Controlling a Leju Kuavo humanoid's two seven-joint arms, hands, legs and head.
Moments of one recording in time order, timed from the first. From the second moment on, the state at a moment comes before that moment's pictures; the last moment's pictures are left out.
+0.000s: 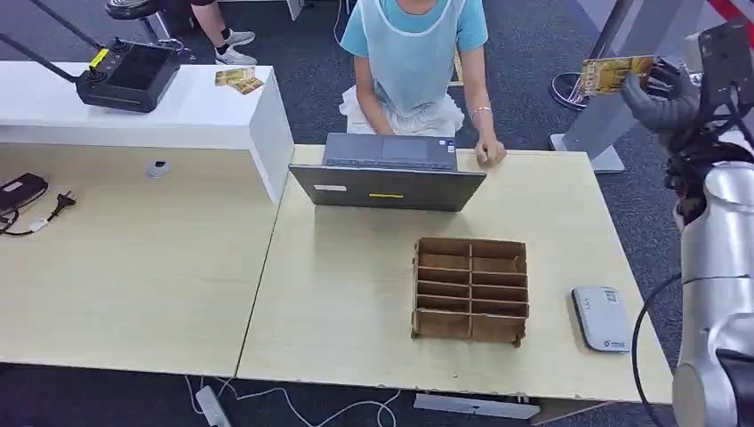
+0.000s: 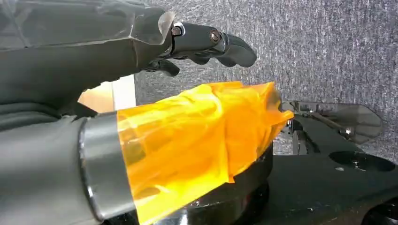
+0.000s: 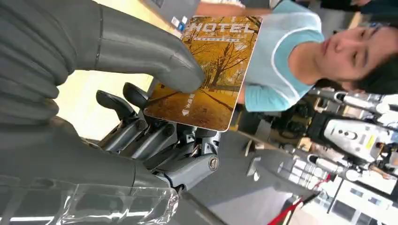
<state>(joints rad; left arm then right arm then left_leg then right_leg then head) -0.08 -0.26 1.06 -0.24 -1.05 0.22 -0.04 -0.90 -0.34 0.01 -1.04 0.13 0.27 -0.01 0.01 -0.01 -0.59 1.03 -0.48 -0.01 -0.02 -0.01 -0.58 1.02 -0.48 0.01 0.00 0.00</state>
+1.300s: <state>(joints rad) -0.08 -0.26 1.08 -0.24 -1.01 0.24 -0.08 -0.31 -0.92 -0.14 -1.26 -0.55 0.63 -0.03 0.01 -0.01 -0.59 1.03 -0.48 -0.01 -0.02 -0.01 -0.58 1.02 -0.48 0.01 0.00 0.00</state>
